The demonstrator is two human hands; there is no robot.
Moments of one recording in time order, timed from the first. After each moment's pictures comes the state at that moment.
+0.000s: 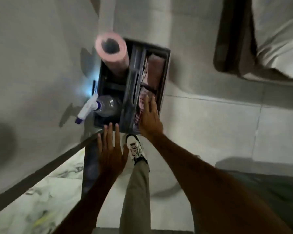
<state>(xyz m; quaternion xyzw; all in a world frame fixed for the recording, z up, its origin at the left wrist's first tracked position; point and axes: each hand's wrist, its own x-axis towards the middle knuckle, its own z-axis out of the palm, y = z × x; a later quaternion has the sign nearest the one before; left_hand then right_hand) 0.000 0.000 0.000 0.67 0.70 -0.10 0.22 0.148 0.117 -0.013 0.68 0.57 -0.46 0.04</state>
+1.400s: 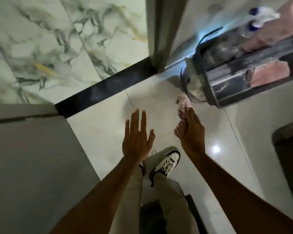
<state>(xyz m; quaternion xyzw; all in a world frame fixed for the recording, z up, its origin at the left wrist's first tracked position) 0.106 -0.291 -0.007 0.24 0.92 0.12 0.28 0.178 -0.115 0.028 0.43 0.77 -0.47 0.08</state>
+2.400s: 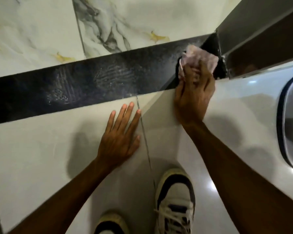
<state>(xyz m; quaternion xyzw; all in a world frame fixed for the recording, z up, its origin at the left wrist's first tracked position) -0.056 -0.393 -0.560 0.34 0.93 0.10 0.09 -0.090 -0.135 -0.541 0.28 0.95 -0.14 -0.10</state>
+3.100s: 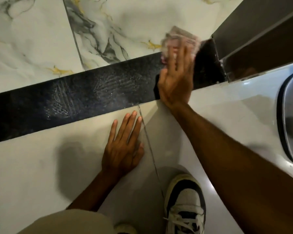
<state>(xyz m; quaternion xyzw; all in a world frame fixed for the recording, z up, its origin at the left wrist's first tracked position) -0.059 -0.395 -0.569 0.35 0.93 0.12 0.06 -0.162 -0.158 -0.547 0.25 0.95 -0.14 -0.07</state>
